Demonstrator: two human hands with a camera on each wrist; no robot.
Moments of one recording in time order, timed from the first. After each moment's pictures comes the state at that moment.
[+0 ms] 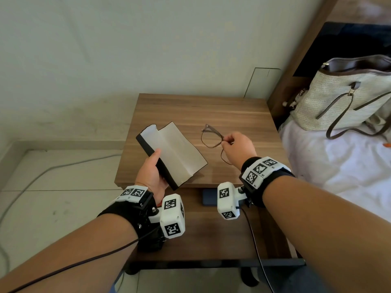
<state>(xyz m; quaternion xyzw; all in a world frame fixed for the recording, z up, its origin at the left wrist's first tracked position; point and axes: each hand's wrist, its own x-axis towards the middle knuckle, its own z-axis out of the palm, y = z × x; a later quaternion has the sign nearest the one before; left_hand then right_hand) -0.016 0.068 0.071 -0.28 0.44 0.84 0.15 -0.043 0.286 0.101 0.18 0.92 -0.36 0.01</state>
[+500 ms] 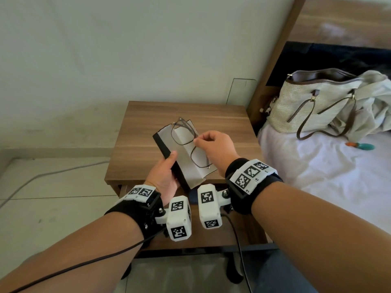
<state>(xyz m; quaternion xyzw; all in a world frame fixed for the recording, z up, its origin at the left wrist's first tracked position) 0.033 0.118 0.109 -0.18 0.43 0.86 0.22 0.022 0.259 0.161 0.14 0.82 -0.56 -0.02</state>
